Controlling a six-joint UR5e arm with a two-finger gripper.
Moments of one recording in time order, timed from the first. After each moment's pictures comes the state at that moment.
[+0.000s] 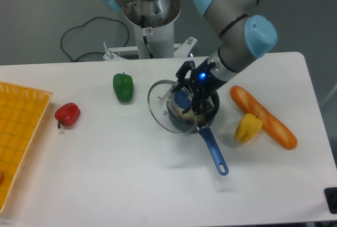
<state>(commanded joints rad) 2.74 -1.84 -1.60 -1.63 1.08 1.94</state>
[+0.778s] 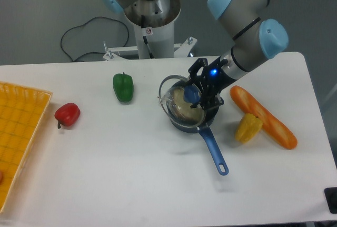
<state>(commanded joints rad) 2.78 -1.85 -1.64 -1.63 1.10 2.08</state>
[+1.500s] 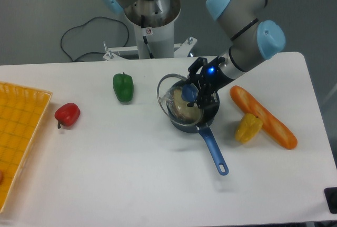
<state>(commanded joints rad) 2.79 -1.84 -1.68 -1.64 1.10 2.14</state>
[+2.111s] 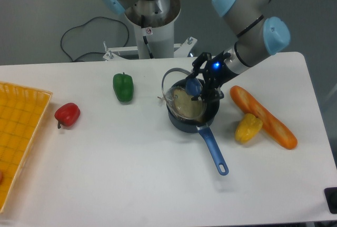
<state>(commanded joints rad) 2.85 -1.84 -1.70 -1.67 1.14 2.21</state>
